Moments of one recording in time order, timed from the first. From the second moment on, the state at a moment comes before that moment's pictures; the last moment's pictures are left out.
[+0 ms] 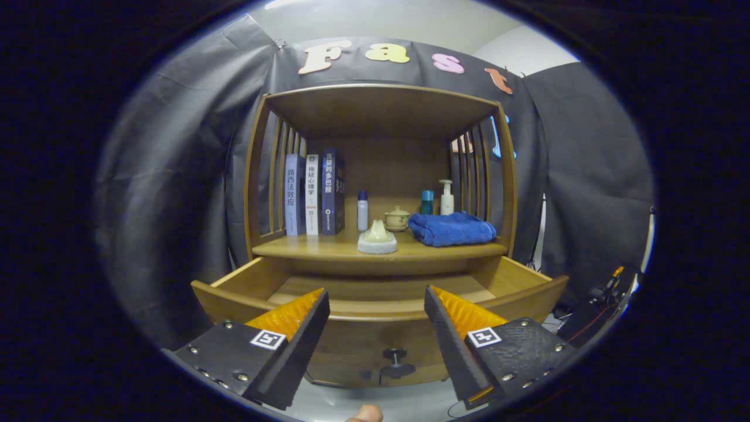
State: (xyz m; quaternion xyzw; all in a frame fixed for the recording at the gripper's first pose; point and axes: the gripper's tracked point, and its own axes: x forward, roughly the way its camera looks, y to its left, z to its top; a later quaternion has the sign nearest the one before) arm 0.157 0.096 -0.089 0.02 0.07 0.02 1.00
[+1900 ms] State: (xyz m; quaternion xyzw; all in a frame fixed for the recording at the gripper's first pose) arm 0.162 0.100 -0.138 0.06 0.15 0.03 0.99
